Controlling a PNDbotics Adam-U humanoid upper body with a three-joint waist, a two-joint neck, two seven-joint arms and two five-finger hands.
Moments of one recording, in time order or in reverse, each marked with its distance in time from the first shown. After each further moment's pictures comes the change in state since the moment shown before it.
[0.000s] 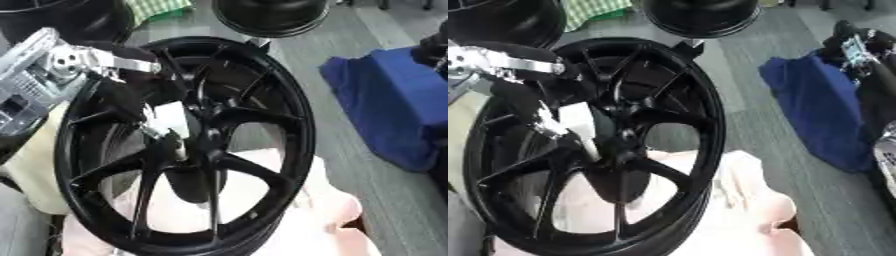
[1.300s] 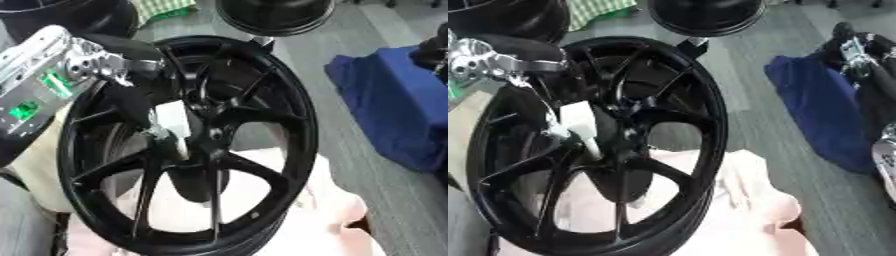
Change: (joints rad) left arm -0.018 -0.018 -0.031 -0.033 -0.228 0.005 0.012; right arm 0.006 0.015 0.000 0.000 0.000 0.018 -0.017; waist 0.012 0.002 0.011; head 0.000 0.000
